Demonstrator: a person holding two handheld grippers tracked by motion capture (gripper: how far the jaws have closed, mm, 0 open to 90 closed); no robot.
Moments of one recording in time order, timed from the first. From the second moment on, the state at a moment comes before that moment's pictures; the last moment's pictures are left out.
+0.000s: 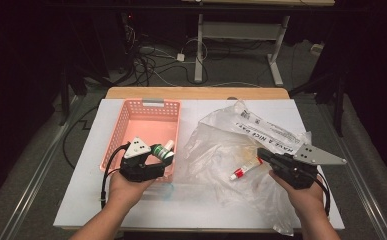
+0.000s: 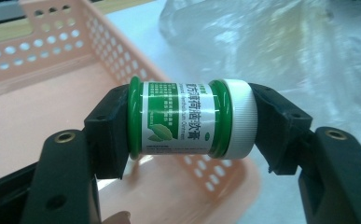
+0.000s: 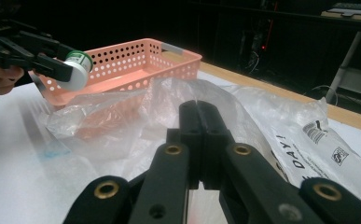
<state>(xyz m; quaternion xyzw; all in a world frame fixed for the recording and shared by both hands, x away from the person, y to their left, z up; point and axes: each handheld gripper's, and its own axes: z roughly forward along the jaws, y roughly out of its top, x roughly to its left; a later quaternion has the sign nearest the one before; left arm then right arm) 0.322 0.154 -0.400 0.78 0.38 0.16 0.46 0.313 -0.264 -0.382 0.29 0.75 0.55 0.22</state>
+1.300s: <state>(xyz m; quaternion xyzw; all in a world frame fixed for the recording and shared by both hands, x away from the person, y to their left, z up) 0.286 0.030 -0.395 0.83 0.26 0.08 0.49 0.313 -0.263 -0.381 0.29 0.75 0.55 0.23</state>
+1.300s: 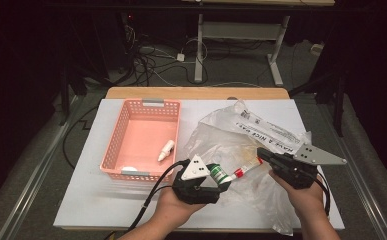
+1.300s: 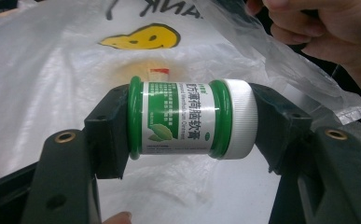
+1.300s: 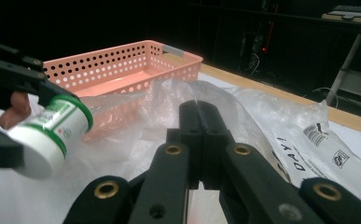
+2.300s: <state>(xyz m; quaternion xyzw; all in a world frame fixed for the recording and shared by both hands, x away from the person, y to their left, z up) 0.317 -0.026 -0.436 0.83 0.28 0.08 0.47 0.310 -0.260 -0.378 0.28 0.75 0.56 0.22</state>
